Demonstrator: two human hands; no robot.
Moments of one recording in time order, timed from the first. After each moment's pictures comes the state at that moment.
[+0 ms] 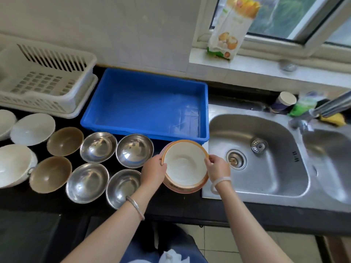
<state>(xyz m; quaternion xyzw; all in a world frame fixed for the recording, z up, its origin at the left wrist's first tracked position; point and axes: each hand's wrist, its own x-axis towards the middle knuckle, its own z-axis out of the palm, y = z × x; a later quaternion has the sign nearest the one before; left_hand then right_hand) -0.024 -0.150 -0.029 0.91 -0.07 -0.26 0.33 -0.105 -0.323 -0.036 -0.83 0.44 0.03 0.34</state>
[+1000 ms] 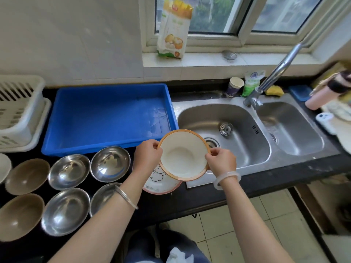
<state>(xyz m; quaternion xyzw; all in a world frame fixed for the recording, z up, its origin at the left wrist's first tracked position) -0.015 -0.191 0.026 0.87 -0.21 -0.23 0.37 -0.168 -0.322 0.035 -0.74 0.56 -0.09 0.36</state>
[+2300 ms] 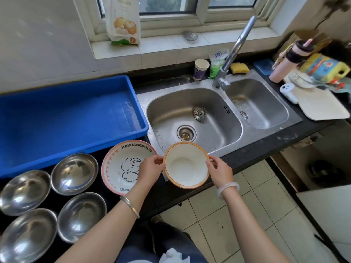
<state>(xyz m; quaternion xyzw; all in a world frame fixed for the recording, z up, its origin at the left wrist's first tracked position) -0.086 -0.232 -0.035 0.80 -0.23 -0.40 0.37 -0.270 -0.344 -0.033 -0.67 0.61 -0.11 0.41</state>
